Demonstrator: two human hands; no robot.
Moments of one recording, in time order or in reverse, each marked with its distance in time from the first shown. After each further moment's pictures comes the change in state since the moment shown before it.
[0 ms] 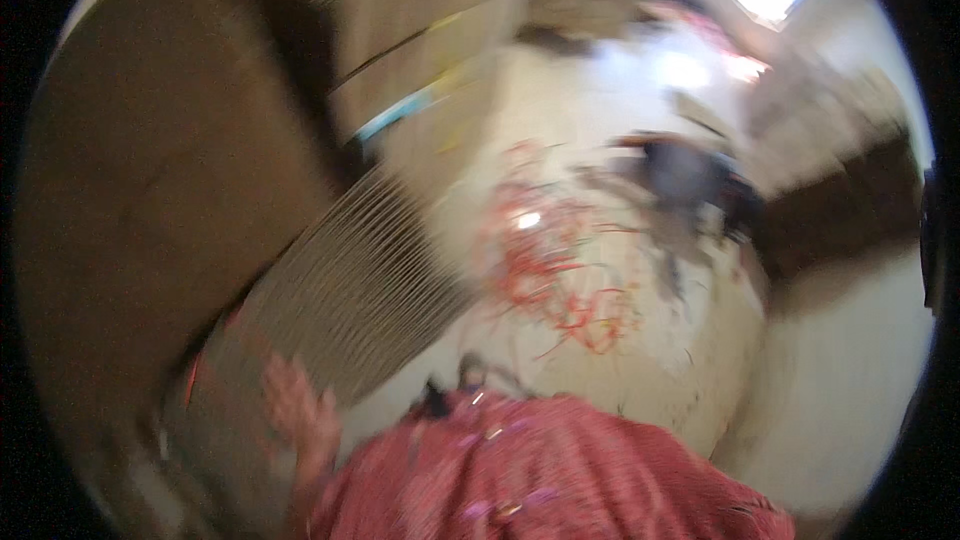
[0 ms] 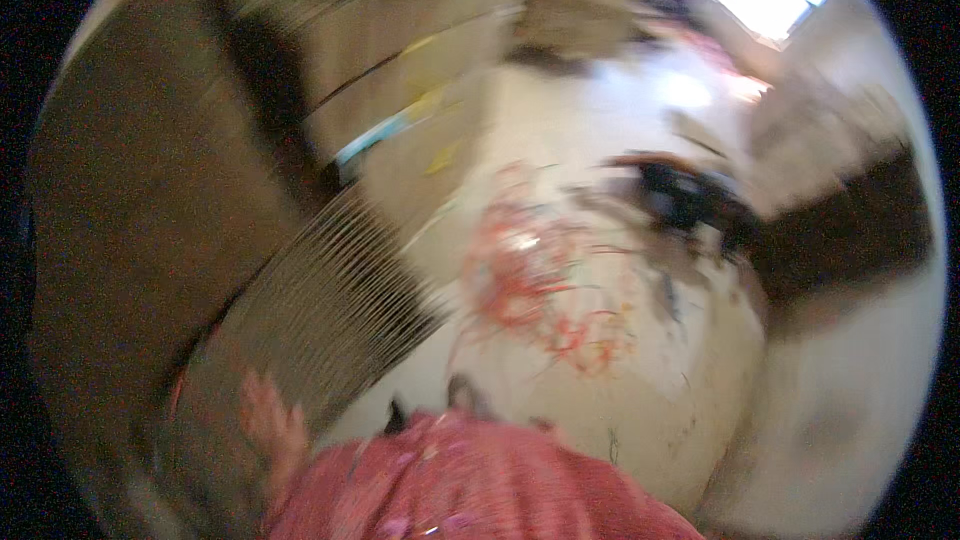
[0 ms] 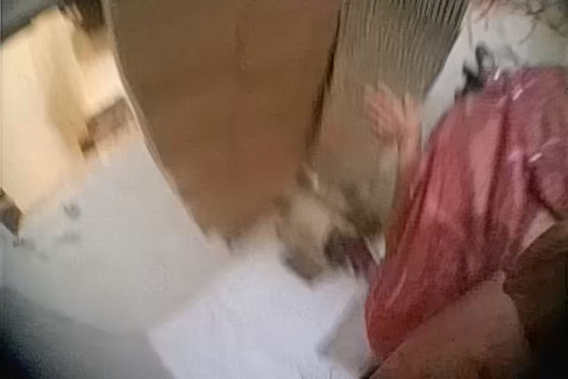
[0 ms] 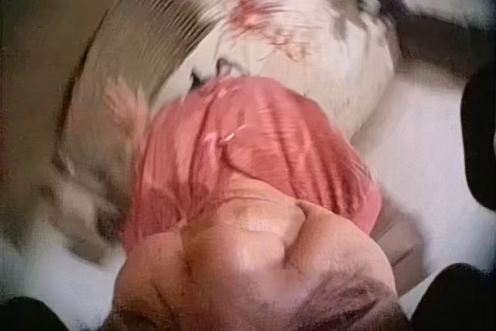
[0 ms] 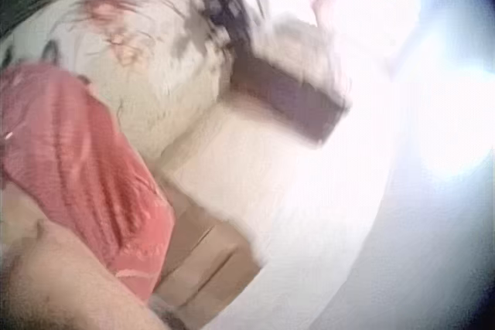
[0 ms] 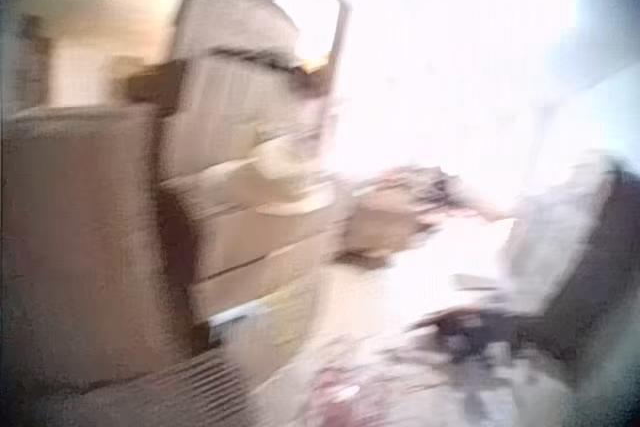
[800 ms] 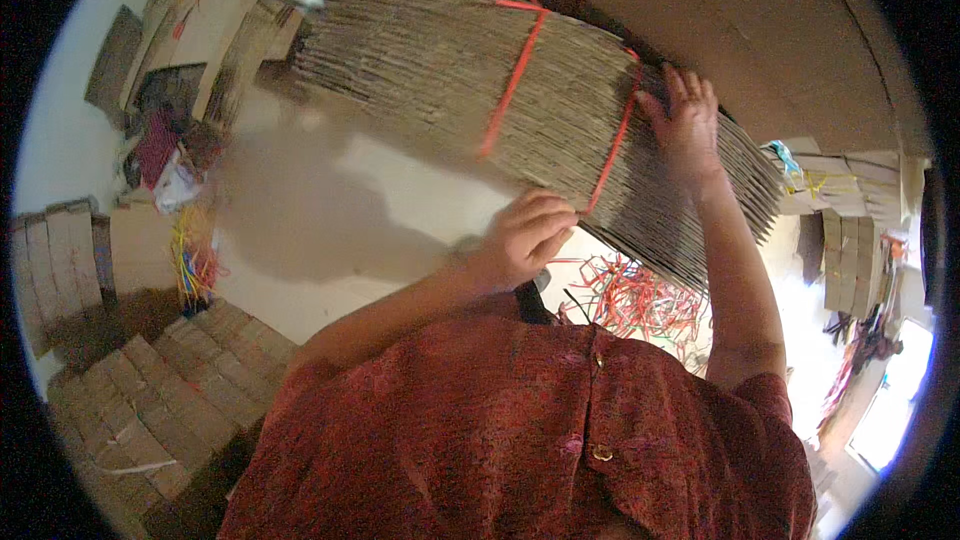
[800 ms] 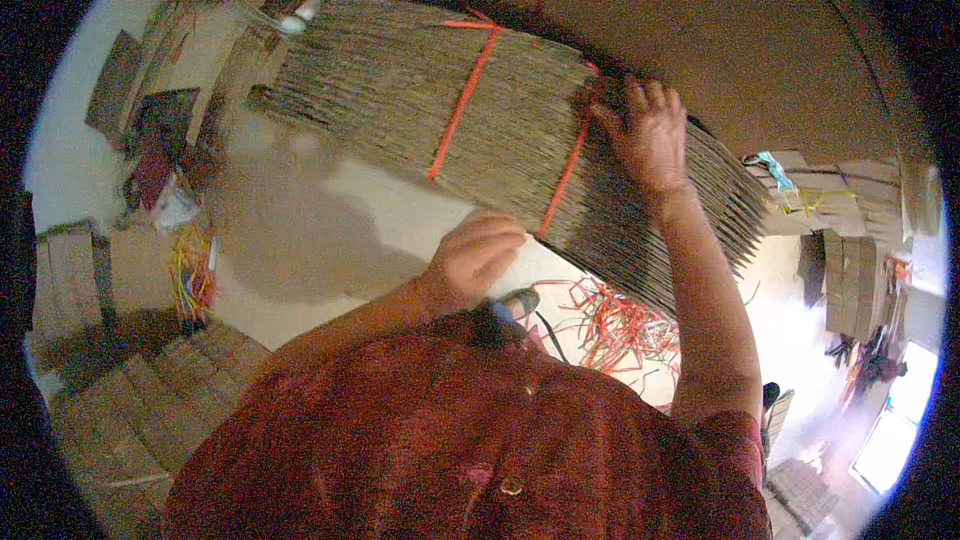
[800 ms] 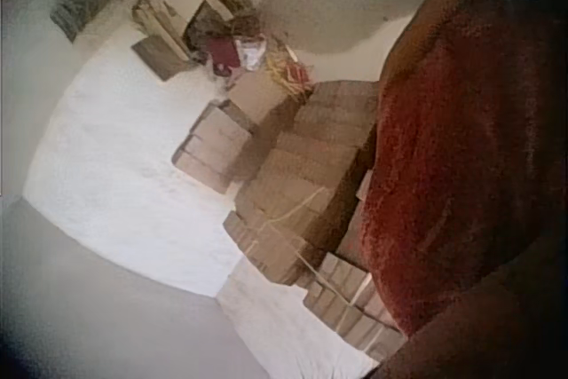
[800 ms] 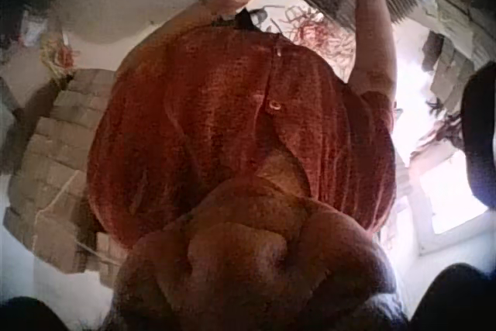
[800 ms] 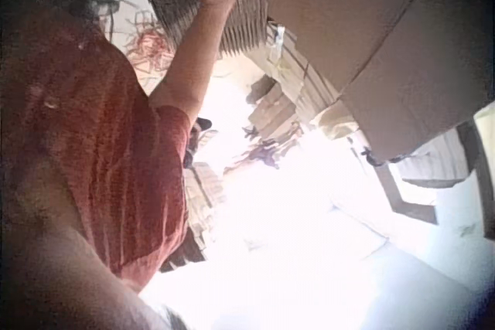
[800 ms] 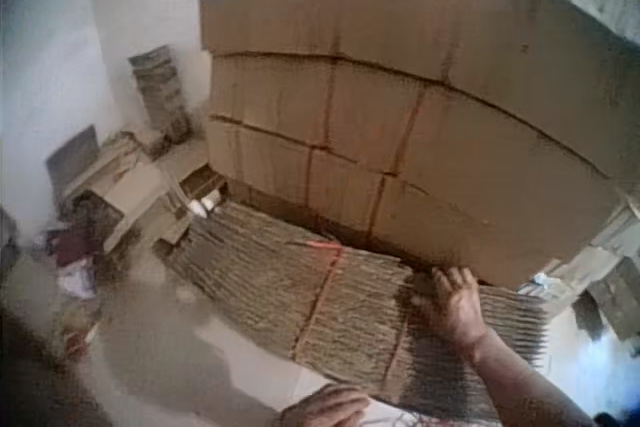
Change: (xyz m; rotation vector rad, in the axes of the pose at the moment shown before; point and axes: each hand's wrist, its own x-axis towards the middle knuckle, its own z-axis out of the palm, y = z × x) left_hand -0.074 -0.050 0.084 -0.985 0.730 0.237; right_hand -0.040 -0.457 0.407 -1.182 -0.034 -2.175
